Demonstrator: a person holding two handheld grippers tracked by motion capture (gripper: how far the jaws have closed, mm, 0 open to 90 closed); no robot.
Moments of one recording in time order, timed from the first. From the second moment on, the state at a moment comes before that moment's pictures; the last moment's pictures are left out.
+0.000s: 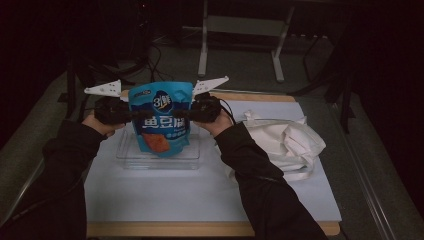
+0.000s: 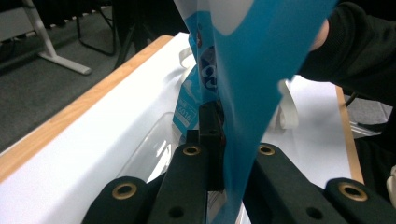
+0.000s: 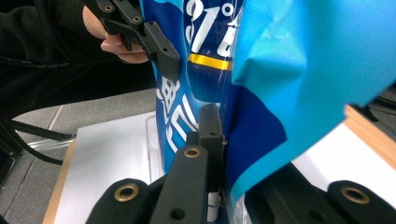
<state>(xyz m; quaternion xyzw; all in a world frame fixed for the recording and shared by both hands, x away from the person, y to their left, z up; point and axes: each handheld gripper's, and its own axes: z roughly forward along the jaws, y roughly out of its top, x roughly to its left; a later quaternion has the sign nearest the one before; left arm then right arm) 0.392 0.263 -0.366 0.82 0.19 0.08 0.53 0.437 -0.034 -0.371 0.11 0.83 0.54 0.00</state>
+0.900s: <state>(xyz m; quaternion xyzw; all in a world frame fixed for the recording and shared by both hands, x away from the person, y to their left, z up) 0.386 0.274 -0.415 0.82 0.18 0.06 0.54 0.425 -0.026 -0.414 0.13 0.84 0.53 -0.02</state>
